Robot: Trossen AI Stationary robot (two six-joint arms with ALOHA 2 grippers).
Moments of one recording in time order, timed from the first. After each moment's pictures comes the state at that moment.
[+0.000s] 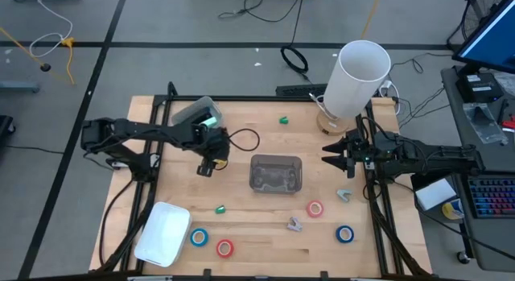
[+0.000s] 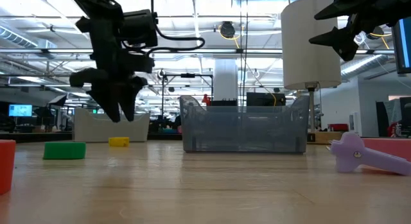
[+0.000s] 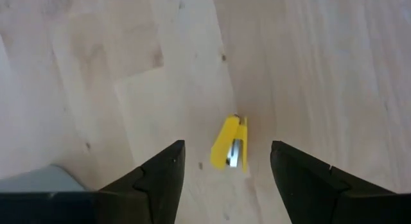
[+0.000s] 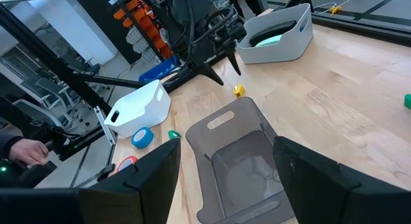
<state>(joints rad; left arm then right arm) 0.21 1.46 0.86 -0.64 -0.03 0.47 -0.02 0.41 0.45 -0.28 0.05 0.56</state>
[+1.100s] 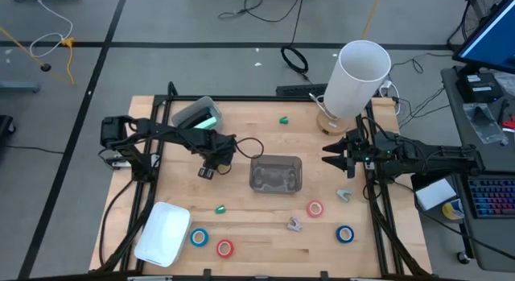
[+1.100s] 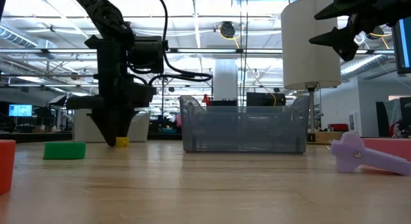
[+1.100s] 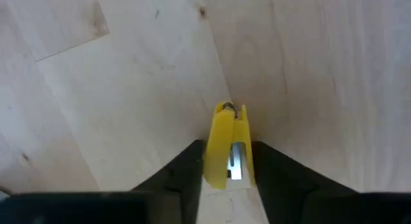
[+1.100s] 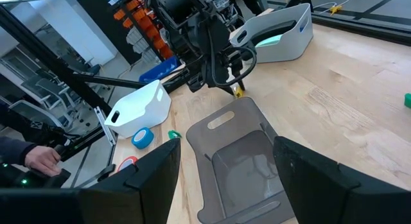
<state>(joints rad) 0.21 1.67 0.86 -0.63 -0.07 0.51 -0.02 0.41 0.45 -0.28 0.05 0.56</state>
